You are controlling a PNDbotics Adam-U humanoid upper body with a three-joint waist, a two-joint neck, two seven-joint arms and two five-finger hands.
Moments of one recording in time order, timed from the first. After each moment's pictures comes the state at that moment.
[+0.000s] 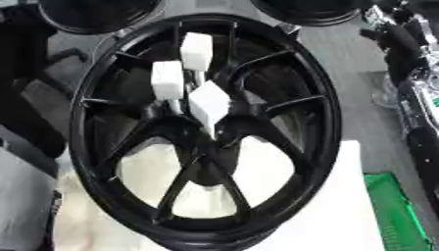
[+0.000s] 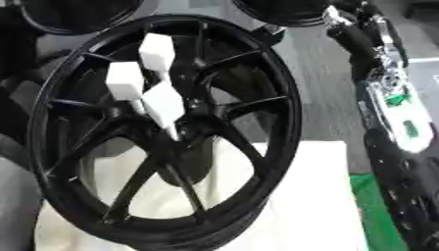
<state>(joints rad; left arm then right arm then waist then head) -0.71 0.86 -0.19 -1.83 0.40 0.12 0.10 -0.43 -0.46 -0.13 -1.66 -0.34 0.19 -0.22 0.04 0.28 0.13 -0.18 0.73</state>
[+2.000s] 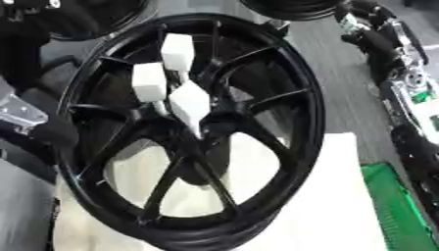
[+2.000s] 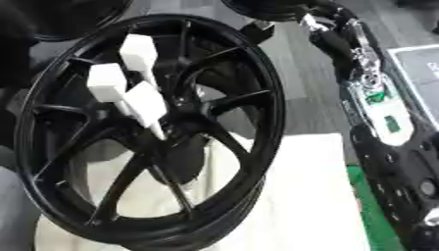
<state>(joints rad) -1.07 0.92 -0.58 -1.93 -0.04 0.55 -0.68 -0.40 -0.49 -0.12 -1.64 -0.32 0.20 -0.20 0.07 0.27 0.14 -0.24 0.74</state>
